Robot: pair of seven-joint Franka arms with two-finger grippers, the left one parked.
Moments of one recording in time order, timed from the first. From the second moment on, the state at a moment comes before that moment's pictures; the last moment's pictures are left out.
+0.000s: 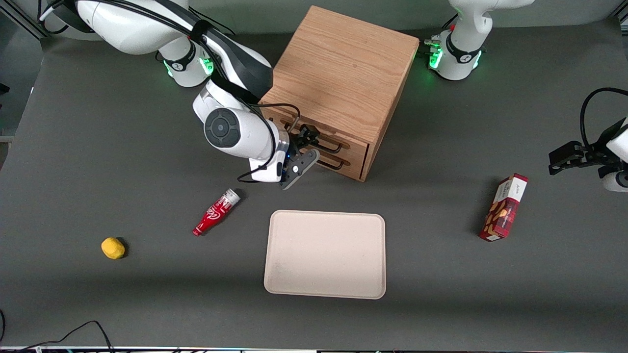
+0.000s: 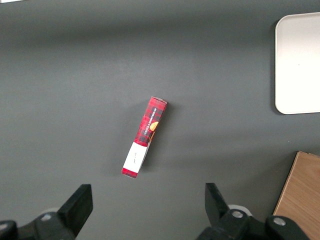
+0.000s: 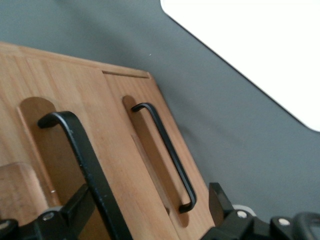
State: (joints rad) arm 0.04 0.58 0.74 -1.56 0.04 2.03 0.05
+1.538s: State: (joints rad) arm 0.01 0.61 0.52 -1.41 -0.05 2.07 -0.41
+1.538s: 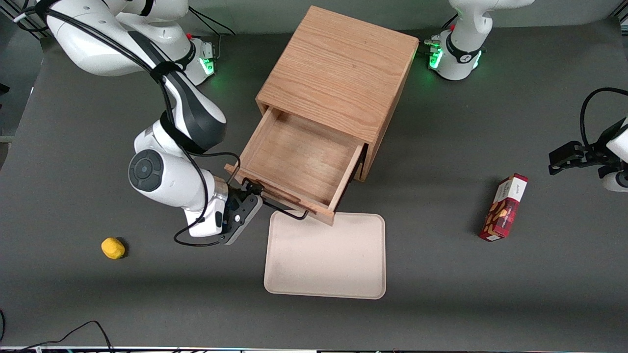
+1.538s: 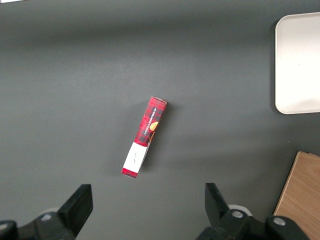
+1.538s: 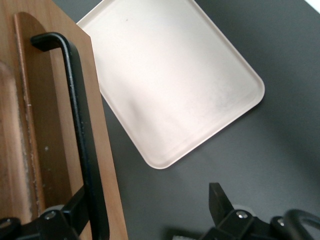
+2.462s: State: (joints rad) arm 0.02 0.63 0.48 -1.31 0.03 2.04 -0.30
